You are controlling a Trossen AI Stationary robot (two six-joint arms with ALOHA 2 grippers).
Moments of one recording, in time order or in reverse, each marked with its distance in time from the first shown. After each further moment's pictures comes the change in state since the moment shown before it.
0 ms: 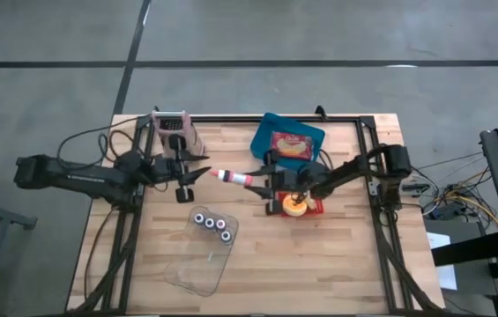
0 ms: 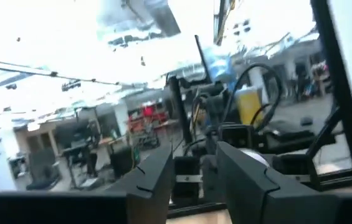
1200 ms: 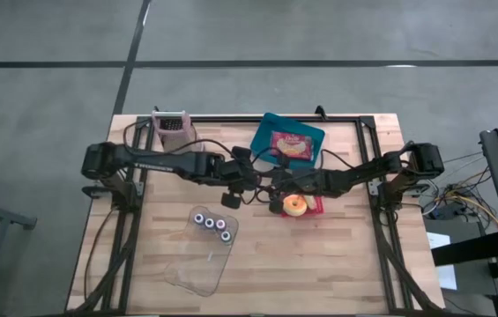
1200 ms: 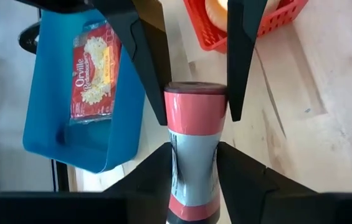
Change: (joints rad) left arm -0.033 0.841 0.966 -1.417 -0.247 0.127; right arm 0.038 -0.260 -0.063 -0.954 0.380 0.073
